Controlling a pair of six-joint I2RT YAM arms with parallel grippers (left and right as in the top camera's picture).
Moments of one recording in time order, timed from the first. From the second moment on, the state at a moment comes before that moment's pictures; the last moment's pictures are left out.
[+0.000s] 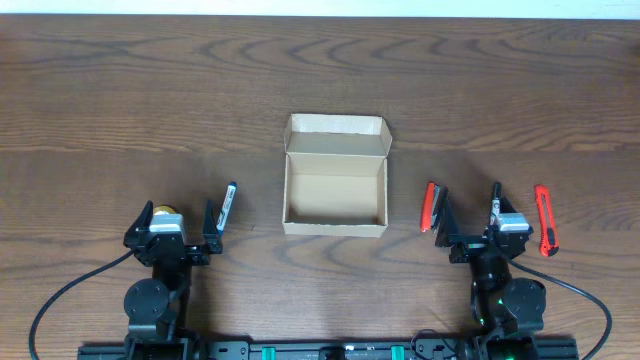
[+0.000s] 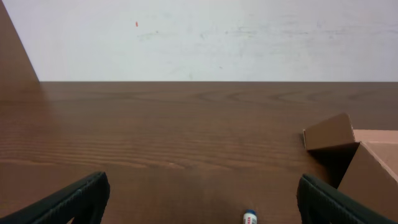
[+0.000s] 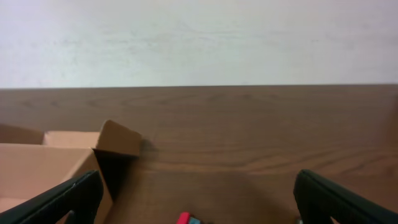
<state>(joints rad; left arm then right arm) -0.04 0.01 0.02 -0.12 -0.04 0.01 0.08 0.01 0.01 -0.06 0.02 0.08</state>
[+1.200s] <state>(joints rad) -0.04 0.01 0.02 -0.12 -0.04 0.01 0.04 1.28 1.08 -1.06 -0.20 0.31</state>
